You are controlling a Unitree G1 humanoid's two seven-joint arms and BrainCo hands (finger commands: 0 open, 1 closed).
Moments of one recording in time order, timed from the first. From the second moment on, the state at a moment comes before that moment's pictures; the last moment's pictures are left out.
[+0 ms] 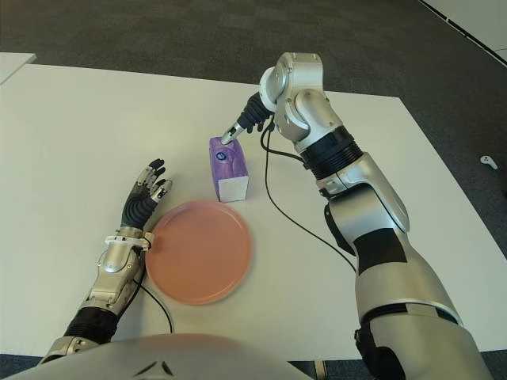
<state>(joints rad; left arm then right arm) 0.02 0.00 -0.04 0.43 0.02 -0.50 -0.01 -1.15 -0.51 0.61 0.33 -0.74 0.46 1.35</state>
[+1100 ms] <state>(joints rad) 0.06 0.00 -0.04 0.39 0.02 -0.48 -0.01 -1.01 -0.49 0.62 0.37 -0.77 0.54 1.23</state>
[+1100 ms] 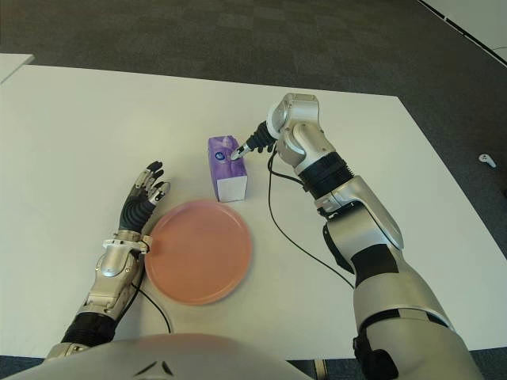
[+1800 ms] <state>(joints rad) 0.06 -0.01 -0.03 0.40 0.02 -0.50 -0.01 -1.02 -0.37 0.58 0.54 -0.68 0.49 1.06</state>
